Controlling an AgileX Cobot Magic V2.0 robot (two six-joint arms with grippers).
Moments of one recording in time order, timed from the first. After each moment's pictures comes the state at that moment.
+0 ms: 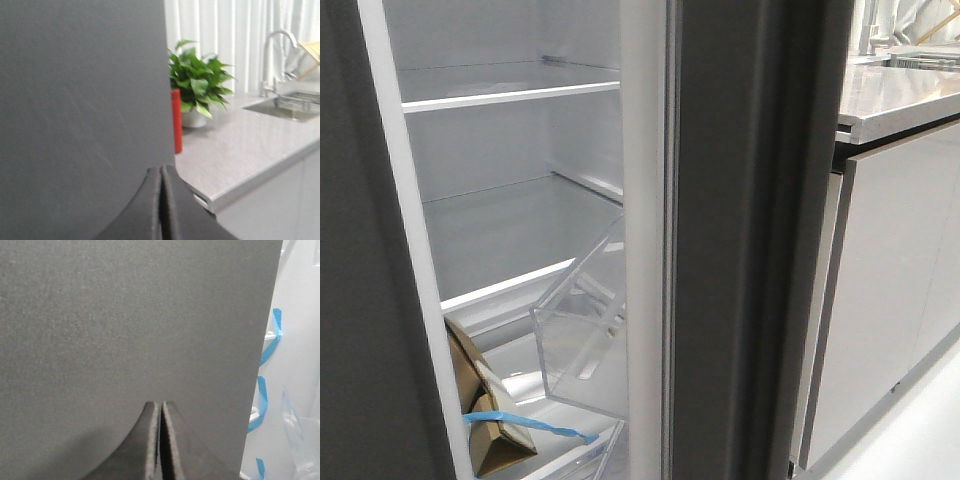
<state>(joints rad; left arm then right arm) -0.02 0.00 0.00 -0.01 -0.02 -0.09 0.05 0.74 -0.89 0.07 0.12 -0.03</state>
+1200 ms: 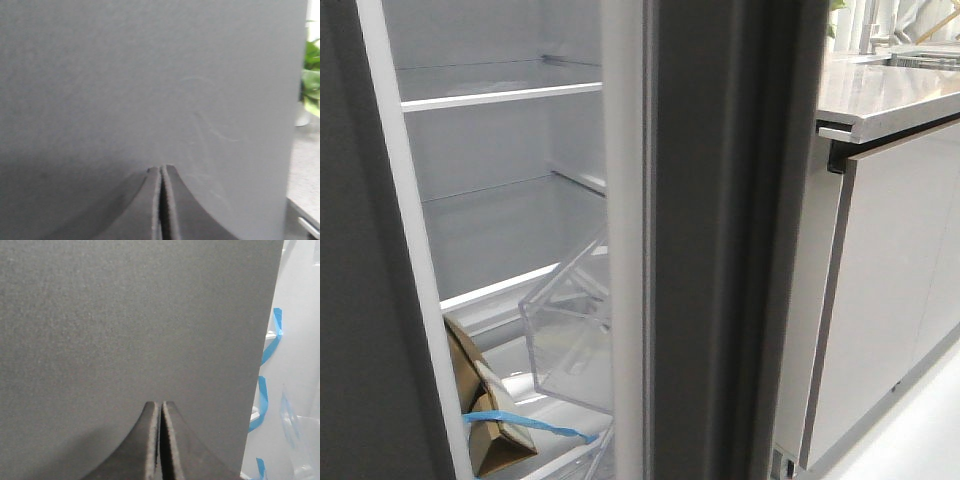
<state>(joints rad) -0.02 0.00 0.00 -0.01 -0.02 -0.09 0.34 1.09 -1.13 0.07 0.07 -0.03</state>
